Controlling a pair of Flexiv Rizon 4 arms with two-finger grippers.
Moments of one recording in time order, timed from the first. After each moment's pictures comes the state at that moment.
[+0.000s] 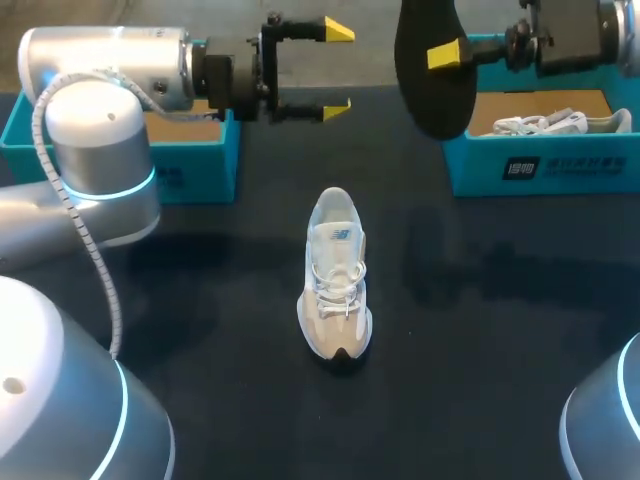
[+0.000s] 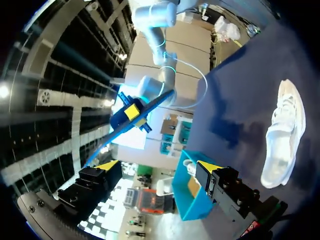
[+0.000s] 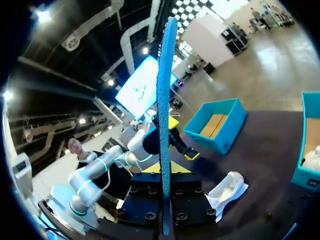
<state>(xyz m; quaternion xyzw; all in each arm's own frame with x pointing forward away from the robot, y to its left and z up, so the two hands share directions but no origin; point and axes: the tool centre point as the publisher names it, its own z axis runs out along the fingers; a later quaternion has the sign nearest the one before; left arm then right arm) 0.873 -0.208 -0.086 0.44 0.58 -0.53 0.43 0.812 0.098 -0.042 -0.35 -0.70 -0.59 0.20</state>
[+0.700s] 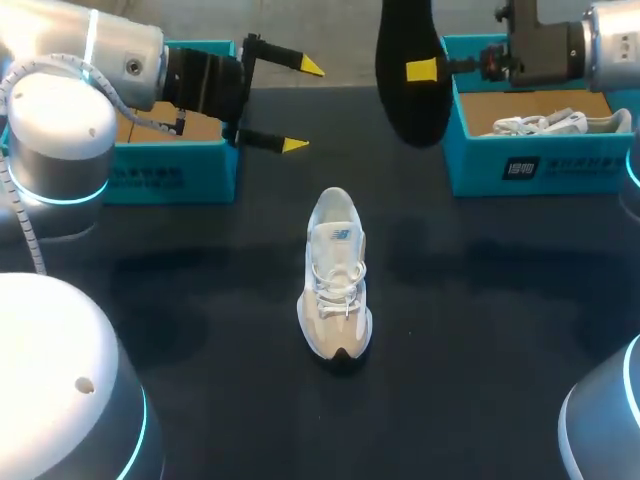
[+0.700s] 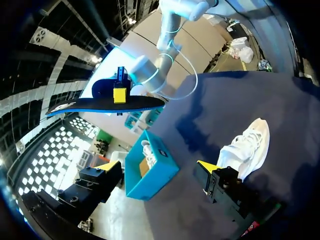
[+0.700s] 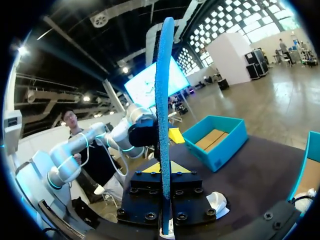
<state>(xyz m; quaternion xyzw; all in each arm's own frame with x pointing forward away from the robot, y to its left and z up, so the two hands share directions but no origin) 0.861 -0.163 -0.135 0.35 0.76 -0.47 0.29 0.833 0.118 -0.069 -0.26 -0.73 -0.62 0.12</state>
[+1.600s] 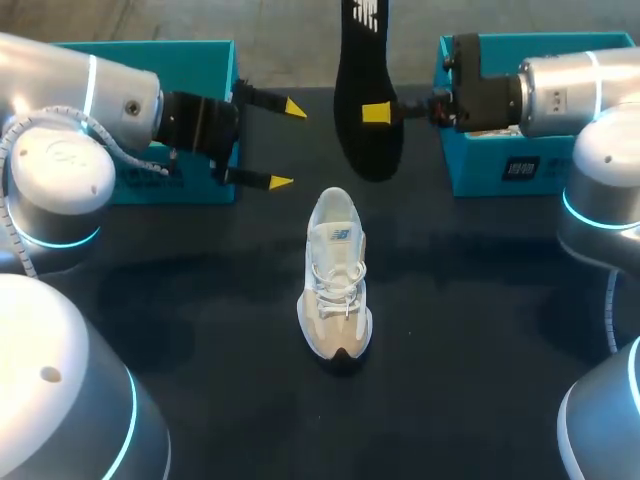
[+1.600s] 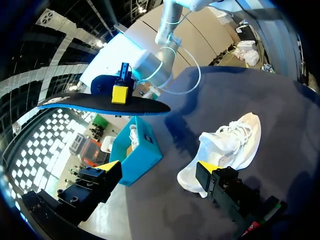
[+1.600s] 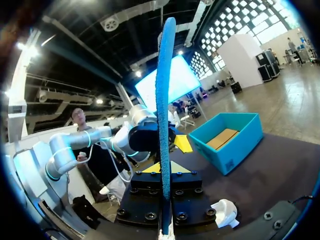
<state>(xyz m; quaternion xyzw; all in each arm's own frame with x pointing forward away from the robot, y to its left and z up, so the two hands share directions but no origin) 0.855 -0.138 -0.199 0.30 0.80 -0.45 0.27 0.840 0.167 -0.135 -0.22 -0.71 -0.65 0.16</state>
